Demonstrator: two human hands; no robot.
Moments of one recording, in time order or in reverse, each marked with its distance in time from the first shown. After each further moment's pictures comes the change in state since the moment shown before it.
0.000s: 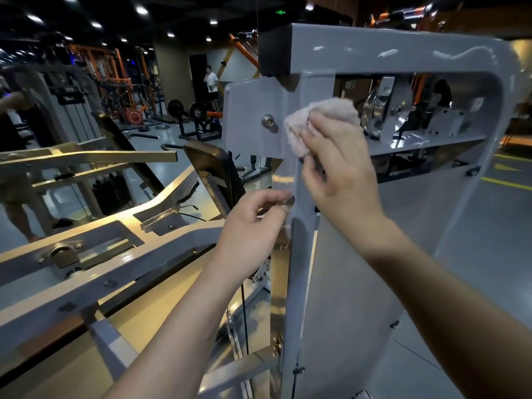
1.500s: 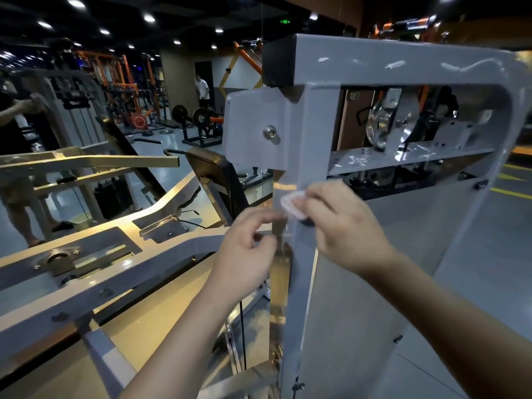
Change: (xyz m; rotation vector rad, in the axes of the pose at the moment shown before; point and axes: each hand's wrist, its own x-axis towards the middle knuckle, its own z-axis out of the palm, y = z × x) left_hand 0.013 -0.033 0.000 0.132 0.011 0.168; right_hand -0.043 0.013 0.001 0.044 -0.323 -0.148
